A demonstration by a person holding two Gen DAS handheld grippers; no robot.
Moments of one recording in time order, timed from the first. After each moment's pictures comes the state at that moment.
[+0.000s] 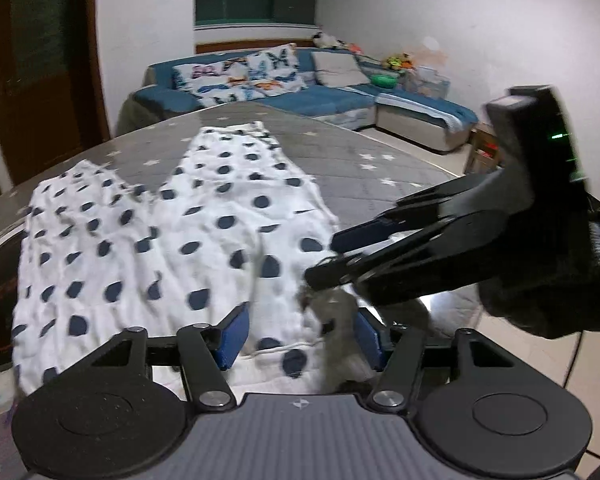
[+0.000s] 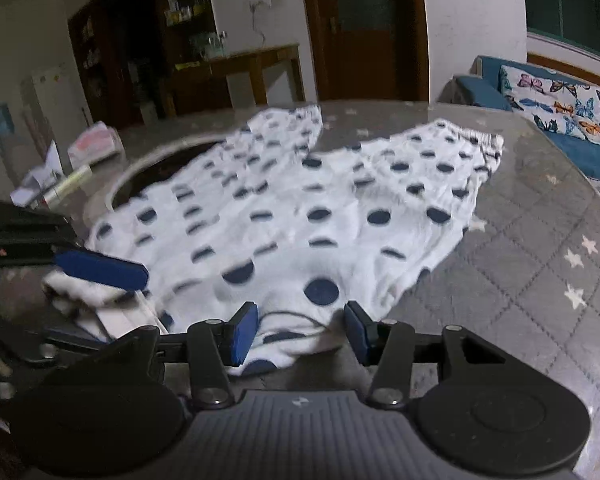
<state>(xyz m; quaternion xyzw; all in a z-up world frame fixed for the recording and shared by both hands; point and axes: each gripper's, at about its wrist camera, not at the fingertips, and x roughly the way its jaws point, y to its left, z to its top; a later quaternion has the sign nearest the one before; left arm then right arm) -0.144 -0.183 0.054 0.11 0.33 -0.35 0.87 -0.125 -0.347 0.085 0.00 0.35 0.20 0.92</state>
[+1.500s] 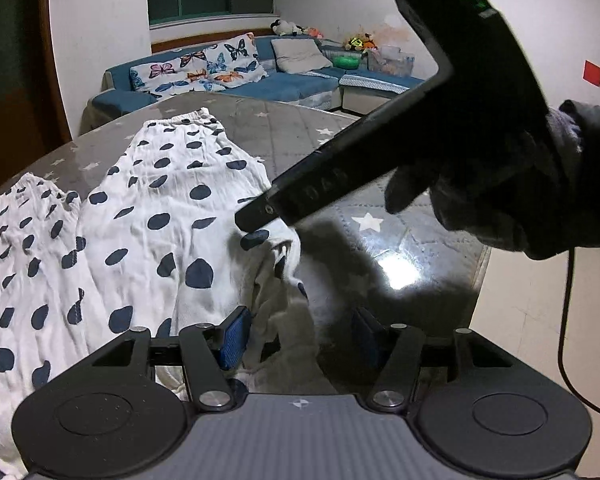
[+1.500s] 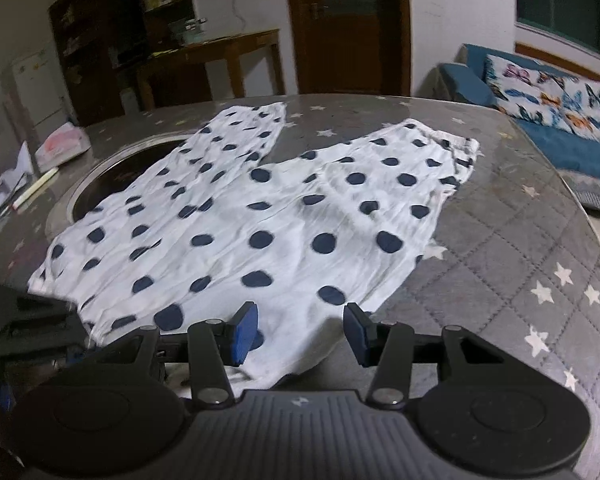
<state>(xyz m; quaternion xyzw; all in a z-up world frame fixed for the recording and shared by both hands) -0.131 -0.226 0.019 0.15 0.33 -0.39 0.85 -0.078 -0.374 0.098 -0.01 0.38 0.17 0.91</state>
